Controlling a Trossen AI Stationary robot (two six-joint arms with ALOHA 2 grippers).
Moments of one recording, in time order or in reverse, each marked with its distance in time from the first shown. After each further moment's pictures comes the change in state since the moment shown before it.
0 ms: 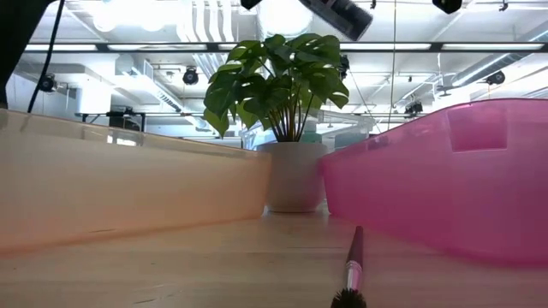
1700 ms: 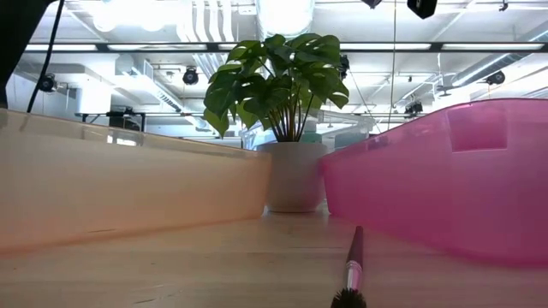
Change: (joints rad) left arm -0.001 0.000 0.000 0.269 0.077 -0.055; right arm 0.000 0.112 0.003 0.083 -0.089 -0.089
